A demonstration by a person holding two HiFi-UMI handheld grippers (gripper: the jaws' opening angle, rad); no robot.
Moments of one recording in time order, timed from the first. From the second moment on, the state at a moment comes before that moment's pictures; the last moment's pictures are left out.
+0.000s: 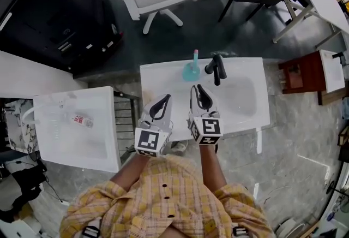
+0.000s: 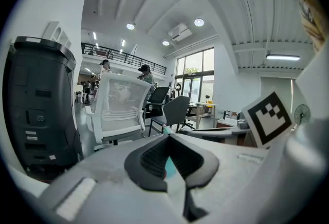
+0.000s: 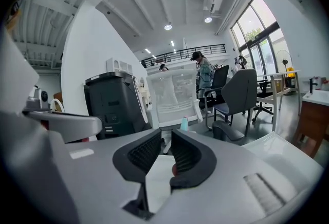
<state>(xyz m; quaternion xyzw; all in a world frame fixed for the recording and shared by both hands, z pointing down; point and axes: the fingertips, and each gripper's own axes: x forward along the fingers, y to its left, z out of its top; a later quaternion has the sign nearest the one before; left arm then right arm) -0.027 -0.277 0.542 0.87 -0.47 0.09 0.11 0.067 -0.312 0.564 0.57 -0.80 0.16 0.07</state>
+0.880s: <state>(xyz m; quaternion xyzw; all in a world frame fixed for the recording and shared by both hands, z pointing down) -0.039 -0.306 0.565 0.86 -0.47 0.10 0.14 0.073 -0.385 0.616 0.61 -0.76 0.17 0.10</state>
